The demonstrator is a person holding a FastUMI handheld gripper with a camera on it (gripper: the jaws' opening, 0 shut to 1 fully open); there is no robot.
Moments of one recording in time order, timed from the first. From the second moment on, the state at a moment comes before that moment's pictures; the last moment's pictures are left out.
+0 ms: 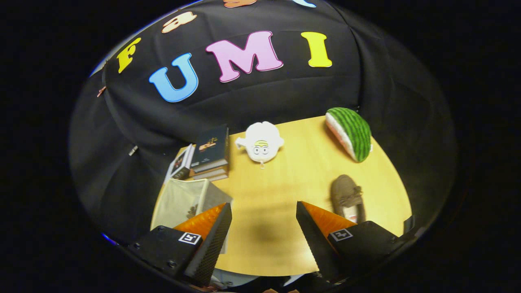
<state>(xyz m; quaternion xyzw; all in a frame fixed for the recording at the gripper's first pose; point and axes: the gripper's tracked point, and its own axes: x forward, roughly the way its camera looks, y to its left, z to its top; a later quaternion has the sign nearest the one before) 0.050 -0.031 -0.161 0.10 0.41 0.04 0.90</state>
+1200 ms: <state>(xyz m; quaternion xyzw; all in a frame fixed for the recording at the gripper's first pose) 0.061 -0.218 -0.393 0.09 0.58 0.05 0.81</state>
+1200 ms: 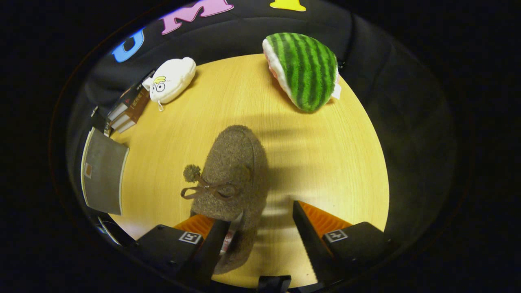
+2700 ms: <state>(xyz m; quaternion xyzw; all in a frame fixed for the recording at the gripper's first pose) 0.064 0.107 -0.146 0.34 0.47 0.08 0.81</state>
